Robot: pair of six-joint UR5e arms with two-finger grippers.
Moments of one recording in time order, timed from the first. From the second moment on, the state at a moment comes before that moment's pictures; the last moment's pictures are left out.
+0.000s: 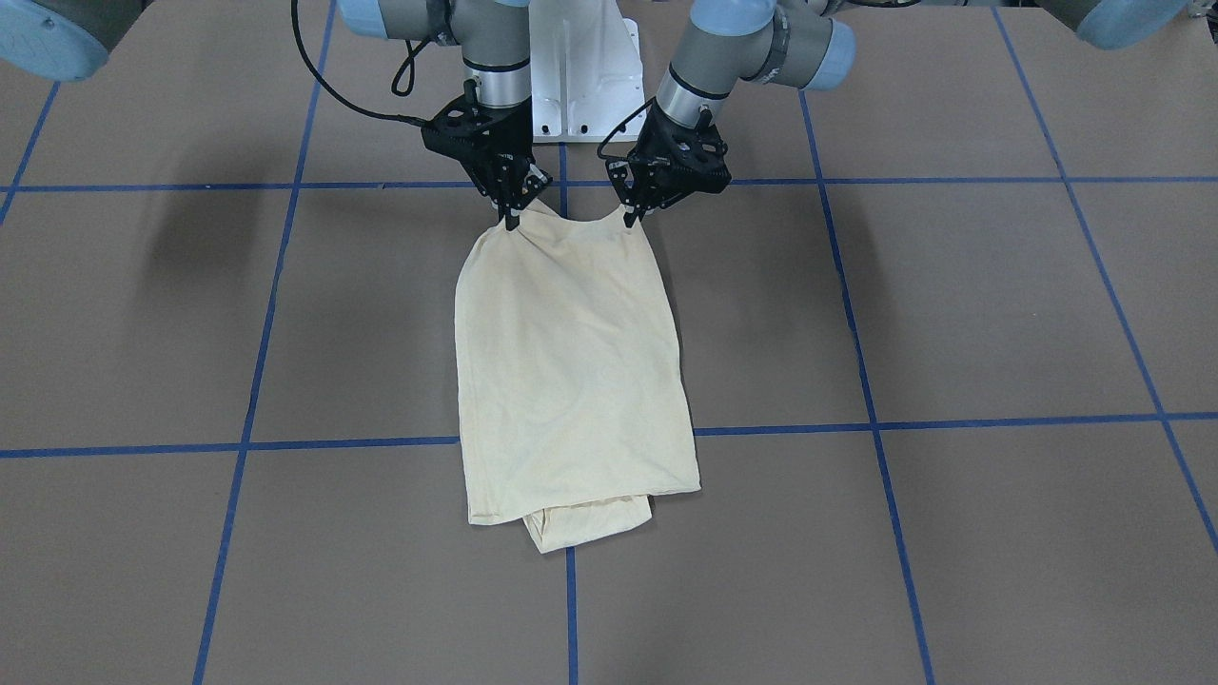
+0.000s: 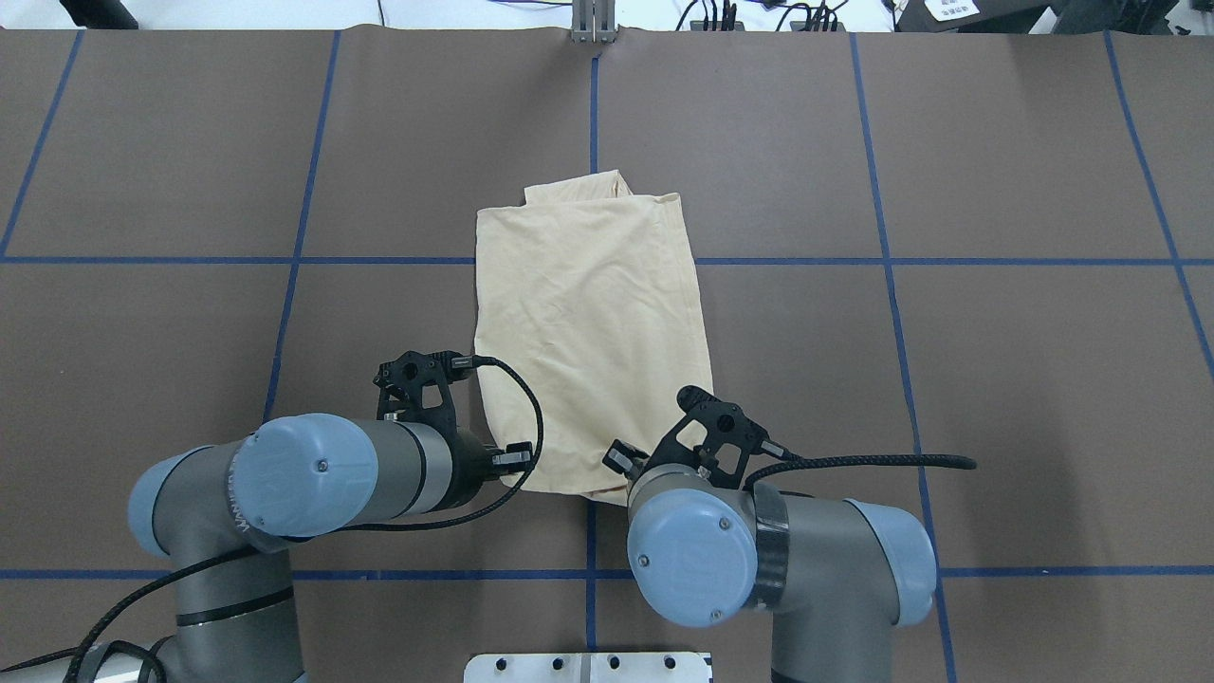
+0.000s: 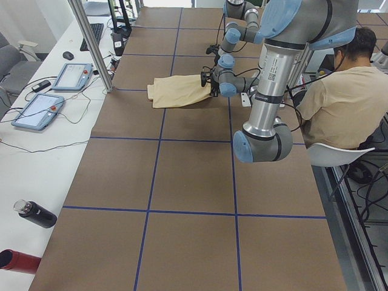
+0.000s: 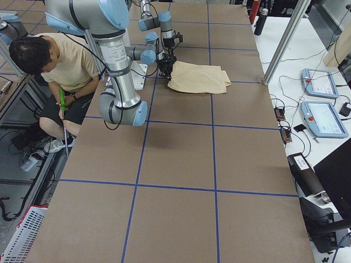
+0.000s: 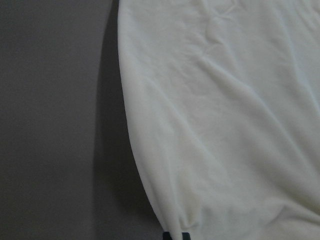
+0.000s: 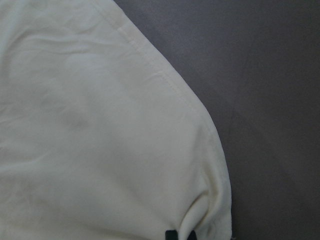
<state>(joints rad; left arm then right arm) -0.29 -1.96 -1.93 -1.97 -1.63 -1.51 0.15 -1.04 1.96 -1.71 1.34 2.02</state>
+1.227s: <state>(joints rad) -0.20 -1.94 -2.15 -1.79 -1.63 -1.56 0.12 -1.05 2.23 -1.98 1.31 1.96</state>
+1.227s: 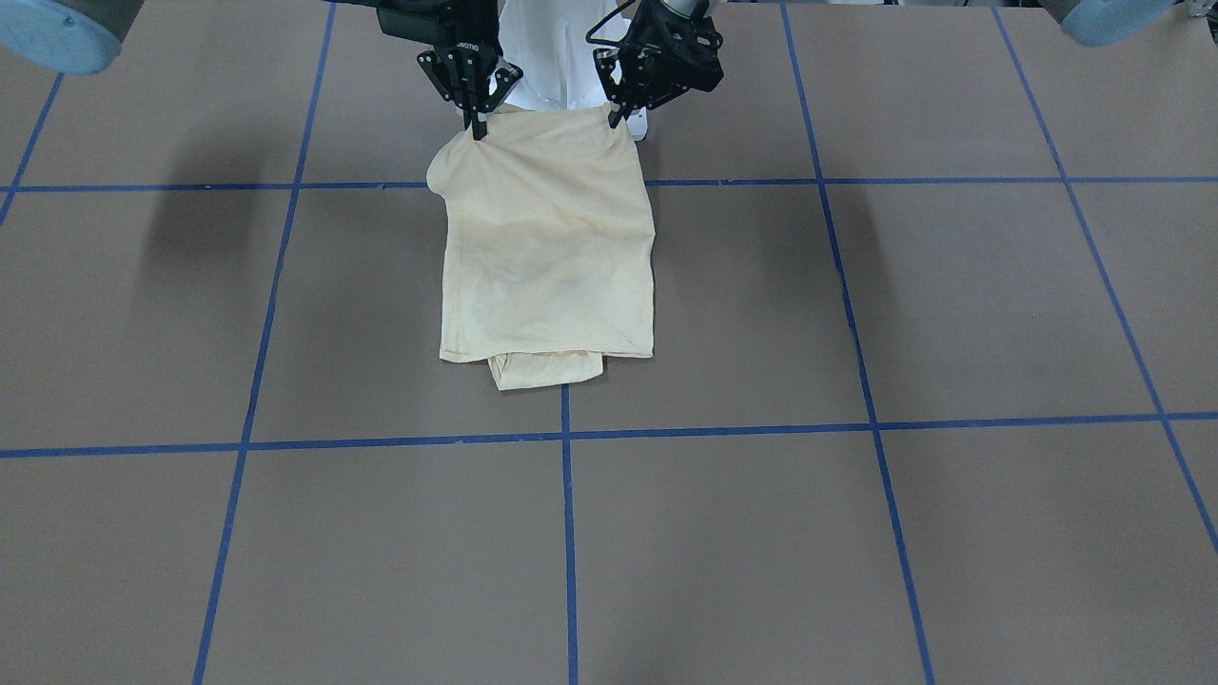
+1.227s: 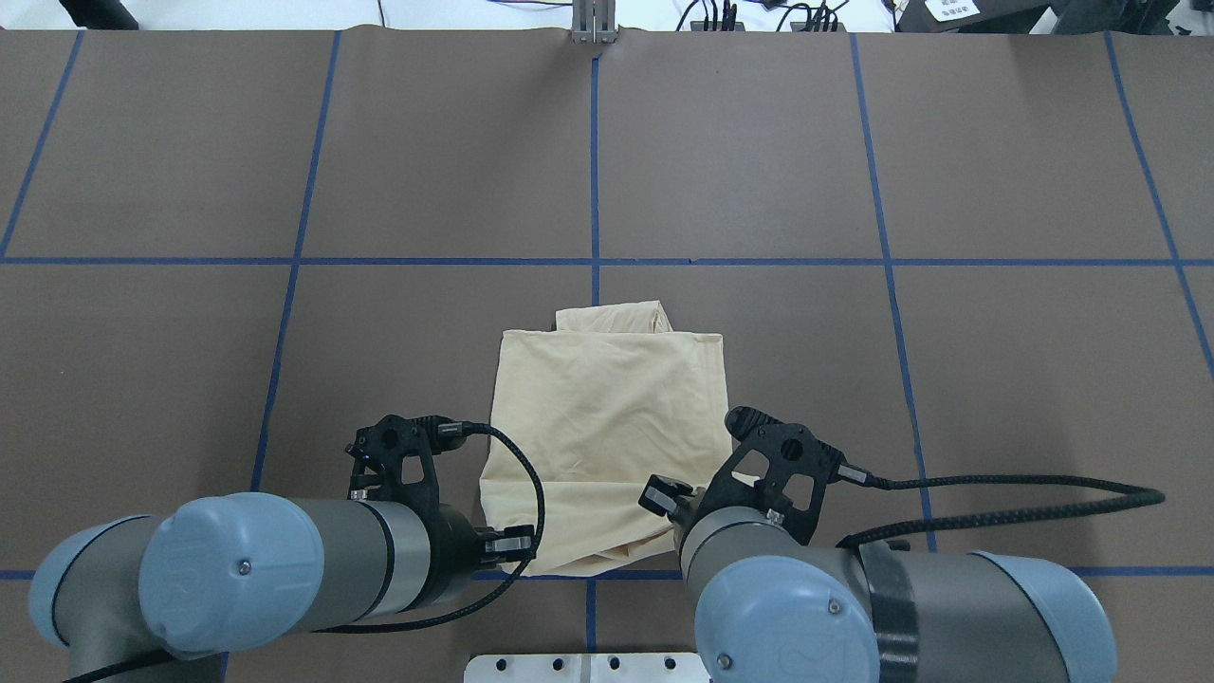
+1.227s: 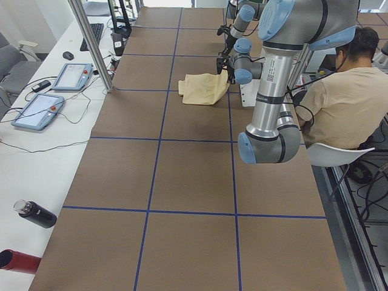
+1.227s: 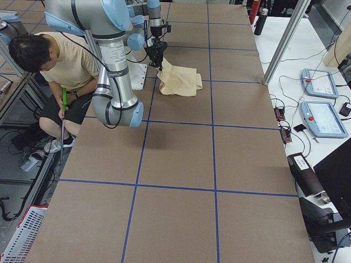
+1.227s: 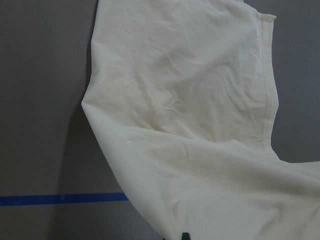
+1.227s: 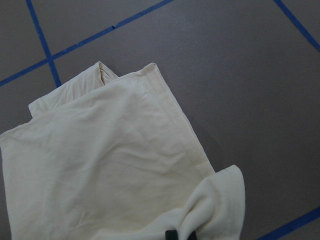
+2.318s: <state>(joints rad) -0.41 -2.10 -1.86 -1.81 -1.63 -1.40 0.34 -0.95 1.87 -1.72 1.33 1.80</state>
